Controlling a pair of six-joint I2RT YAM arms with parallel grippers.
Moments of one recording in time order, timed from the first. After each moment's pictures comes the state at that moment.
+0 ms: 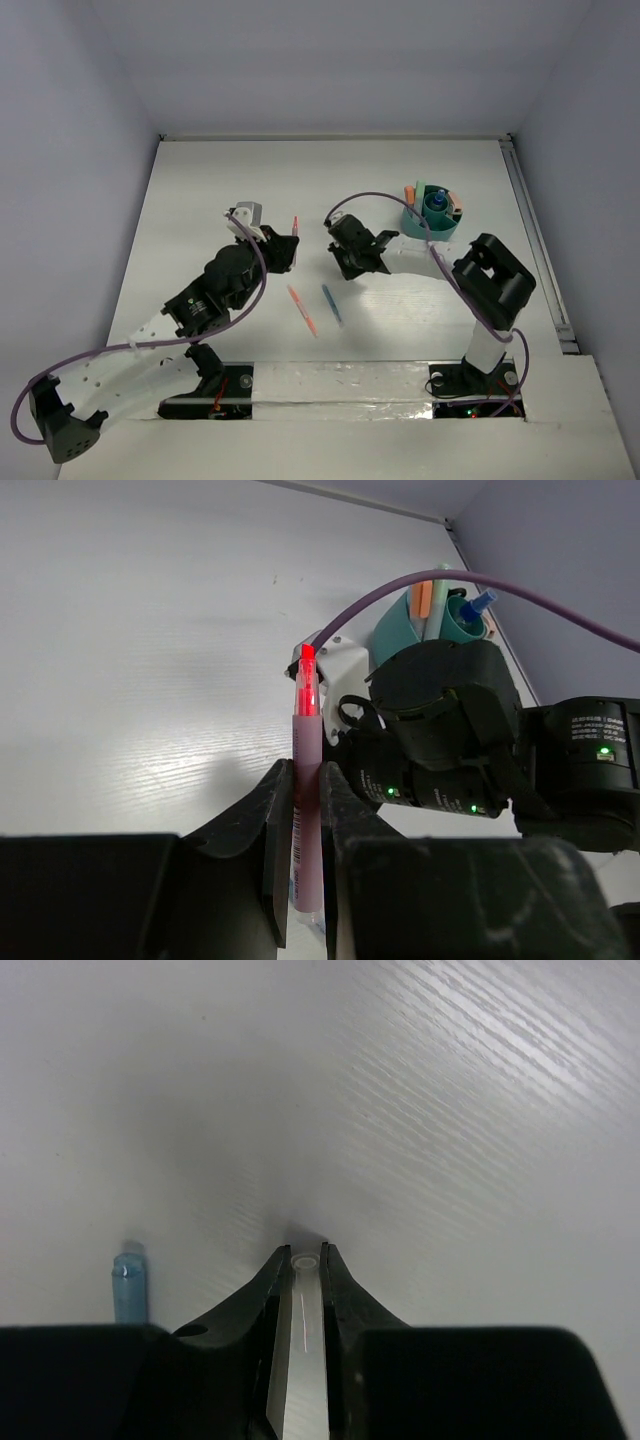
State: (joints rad) left arm -0.87 0.73 0.65 -0.09 -0.40 -0.57; right arm 0.82 1.80 1.10 -0.31 0.15 0.26
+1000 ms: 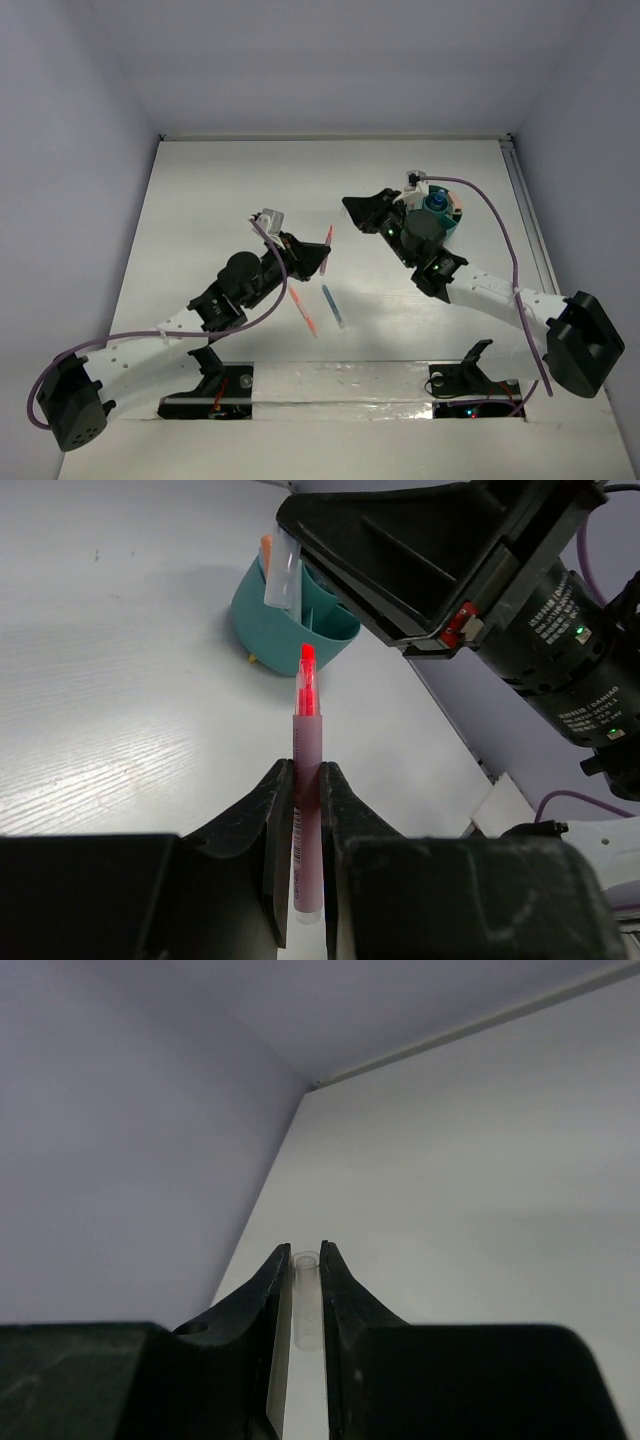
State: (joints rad) left arm -0.87 0.84 0.48 0.35 -0.10 -0.63; right arm 0.76 1.26 0.76 0.56 0.27 0.75
